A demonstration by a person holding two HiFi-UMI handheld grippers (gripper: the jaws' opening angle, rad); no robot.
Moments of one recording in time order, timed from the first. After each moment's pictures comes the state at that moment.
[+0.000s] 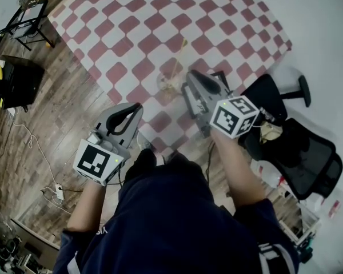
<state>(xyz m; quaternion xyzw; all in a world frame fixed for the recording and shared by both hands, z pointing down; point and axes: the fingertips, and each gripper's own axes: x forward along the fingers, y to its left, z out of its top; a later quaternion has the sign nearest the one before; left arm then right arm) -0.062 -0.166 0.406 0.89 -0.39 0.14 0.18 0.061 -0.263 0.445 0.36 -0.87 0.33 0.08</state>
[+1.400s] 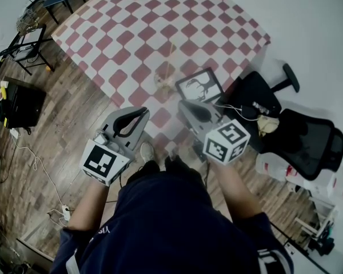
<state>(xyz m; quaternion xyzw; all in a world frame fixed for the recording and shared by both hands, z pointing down) -0.048 -0.099 0.350 0.93 -0.33 0.12 0.11 0.039 -0.122 0.383 0.36 -0.89 0.26 0.09</state>
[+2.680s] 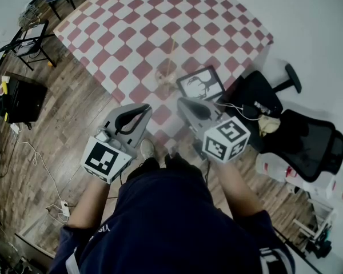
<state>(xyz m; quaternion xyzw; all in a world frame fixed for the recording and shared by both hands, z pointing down) -0.043 -0.099 0.348 0.93 -0.34 0.12 0.11 0.033 -0.121 0.383 0.34 -0.90 0.25 0.11</state>
